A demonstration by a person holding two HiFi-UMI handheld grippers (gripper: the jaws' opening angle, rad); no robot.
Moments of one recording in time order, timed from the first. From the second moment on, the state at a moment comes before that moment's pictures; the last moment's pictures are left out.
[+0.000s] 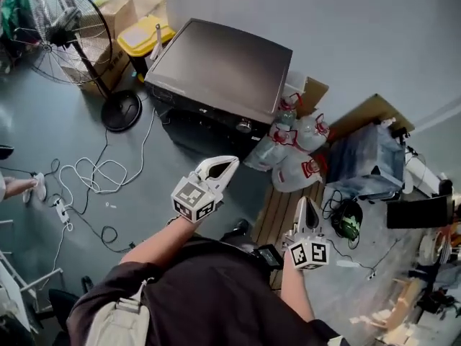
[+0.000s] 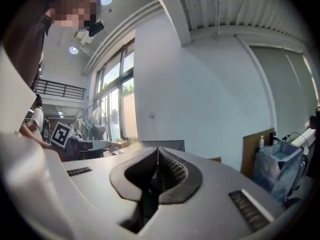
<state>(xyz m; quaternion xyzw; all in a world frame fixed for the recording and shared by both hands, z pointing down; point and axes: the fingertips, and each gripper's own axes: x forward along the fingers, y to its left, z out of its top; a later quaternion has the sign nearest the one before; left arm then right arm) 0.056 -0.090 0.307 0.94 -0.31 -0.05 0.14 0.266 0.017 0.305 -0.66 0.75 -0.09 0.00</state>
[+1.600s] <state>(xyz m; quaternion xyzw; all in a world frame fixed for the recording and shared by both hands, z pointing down) 0.107 -0.232 0.516 0.85 -0.51 0.12 0.03 0.226 -0.200 0.475 -0.43 0.90 -0.10 -0.05</state>
